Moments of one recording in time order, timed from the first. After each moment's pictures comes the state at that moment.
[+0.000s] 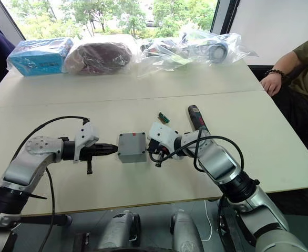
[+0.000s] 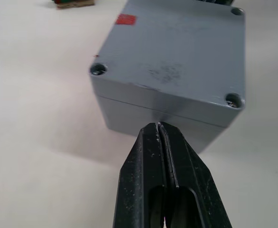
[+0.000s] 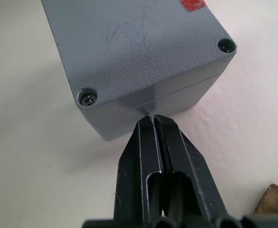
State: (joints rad) left arm -0.29 0.77 -0.10 -0.11 -0.31 0.37 -1.13; right arm -0.59 -0.52 0.44 -0.29 0.13 0.89 0.84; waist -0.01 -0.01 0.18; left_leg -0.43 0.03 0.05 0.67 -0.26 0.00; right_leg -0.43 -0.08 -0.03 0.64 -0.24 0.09
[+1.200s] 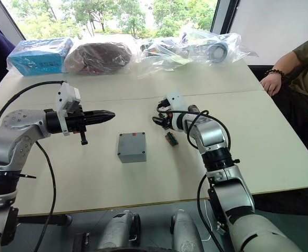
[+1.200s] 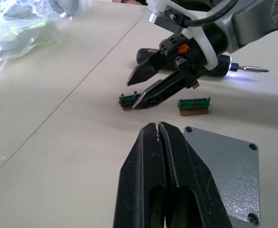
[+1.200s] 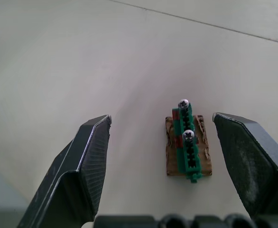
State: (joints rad) left arm -0.51 0.75 0.06 -0.15 -0.50 0.56 -1.04; right arm -0.80 -0.24 0.10 0.27 0.18 0.83 0.49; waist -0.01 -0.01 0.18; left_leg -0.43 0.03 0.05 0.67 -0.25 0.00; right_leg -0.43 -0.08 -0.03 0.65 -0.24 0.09
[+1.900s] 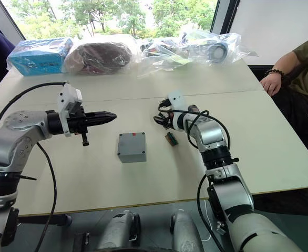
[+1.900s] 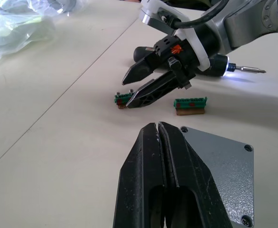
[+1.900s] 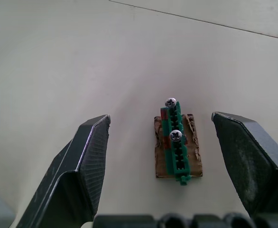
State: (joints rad) left arm -0.50 0.75 0.06 -0.17 -0.51 0.60 -1.02; right arm -0.80 -0.25 0.09 0.32 0.17 0.79 0.49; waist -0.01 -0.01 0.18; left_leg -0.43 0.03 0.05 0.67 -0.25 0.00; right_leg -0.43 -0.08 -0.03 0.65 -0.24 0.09
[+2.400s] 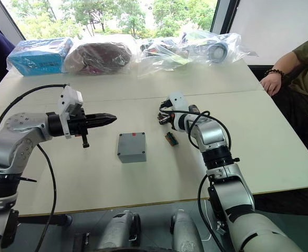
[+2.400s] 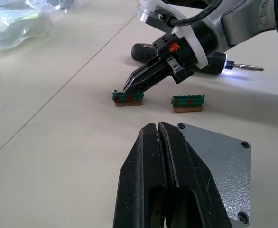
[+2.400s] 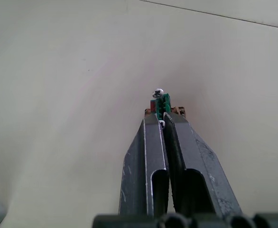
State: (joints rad) left arm -0.49 0.74 0.06 -0.18 -0.51 0.60 -1.02; right arm -0.80 -0.25 0.09 0.33 0.18 0.80 0.50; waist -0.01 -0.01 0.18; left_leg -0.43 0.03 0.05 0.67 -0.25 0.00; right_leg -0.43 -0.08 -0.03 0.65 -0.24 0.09
